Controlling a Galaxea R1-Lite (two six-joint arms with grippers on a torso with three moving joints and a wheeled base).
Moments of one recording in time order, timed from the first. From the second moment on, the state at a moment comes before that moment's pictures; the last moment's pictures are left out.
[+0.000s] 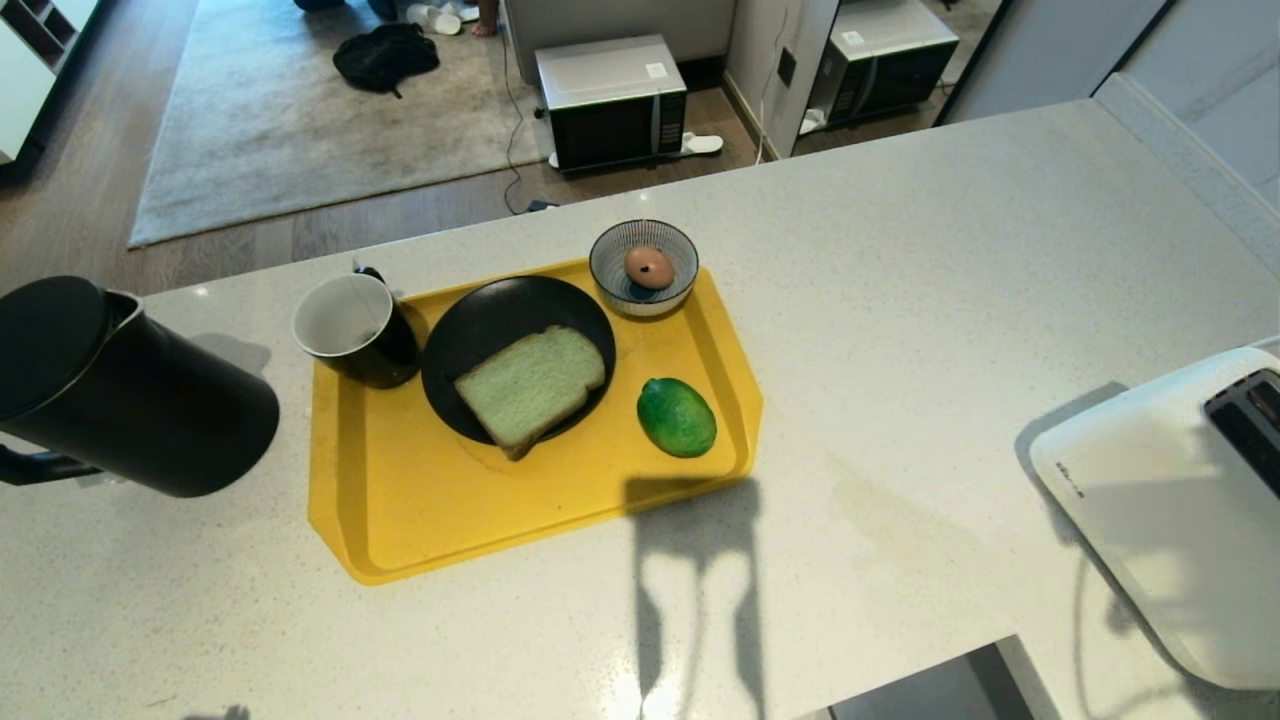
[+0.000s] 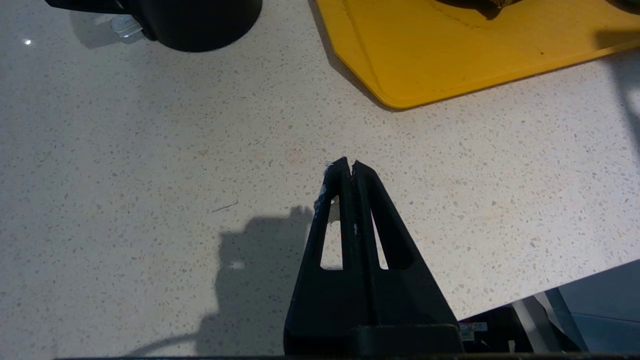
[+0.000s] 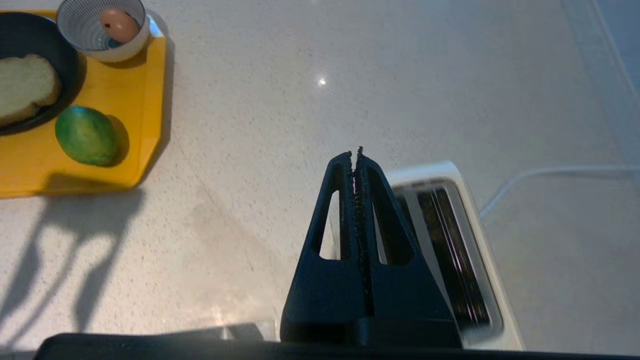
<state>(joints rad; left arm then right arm) 0.00 0.00 0.00 -0.01 0.00 0.00 0.27 0.66 -0.87 0.16 -0.21 -0.11</state>
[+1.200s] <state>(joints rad) 0.00 0.00 0.00 -0.01 0.00 0.00 -0.01 0.07 -0.25 0.35 0.00 0.01</state>
